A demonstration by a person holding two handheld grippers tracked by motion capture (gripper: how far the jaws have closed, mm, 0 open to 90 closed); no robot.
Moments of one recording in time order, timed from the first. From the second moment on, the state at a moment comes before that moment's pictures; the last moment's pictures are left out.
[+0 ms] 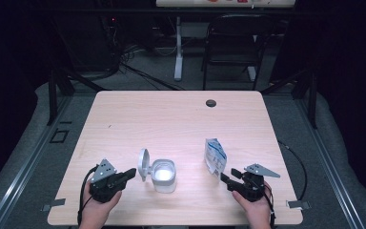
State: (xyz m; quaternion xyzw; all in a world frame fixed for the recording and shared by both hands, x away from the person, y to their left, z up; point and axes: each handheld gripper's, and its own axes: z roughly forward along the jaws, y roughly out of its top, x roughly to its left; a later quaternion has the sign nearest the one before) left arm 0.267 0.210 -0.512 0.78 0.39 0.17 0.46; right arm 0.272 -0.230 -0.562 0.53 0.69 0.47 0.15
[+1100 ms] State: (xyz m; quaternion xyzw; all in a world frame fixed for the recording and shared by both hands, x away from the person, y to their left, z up) left arm 0.272 0.199 -0.483 0.78 0.36 0.16 0.48; right arm 0.275 -0.235 -0.565 0.54 0.68 0.47 0.15
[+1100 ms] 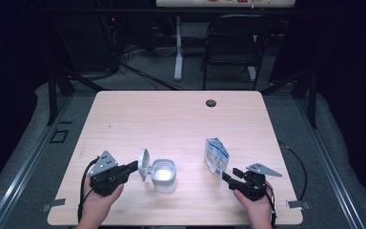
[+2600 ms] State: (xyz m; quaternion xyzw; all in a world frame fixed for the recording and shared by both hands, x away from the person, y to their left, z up) left arm 0.269 0.190 -0.475 0.78 0.35 0.17 0.49; right arm 0.270 -0.231 -0.556 0.52 0.70 0.46 0.14
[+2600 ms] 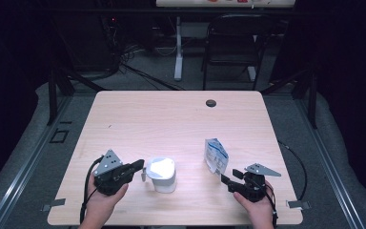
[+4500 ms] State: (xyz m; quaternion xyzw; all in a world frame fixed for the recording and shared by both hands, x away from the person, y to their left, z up) left arm 0.260 0.263 -0.561 0.76 0.44 0.19 0.43; right arm 0.265 -0.243 -0.564 0.51 0.72 0.44 0.16
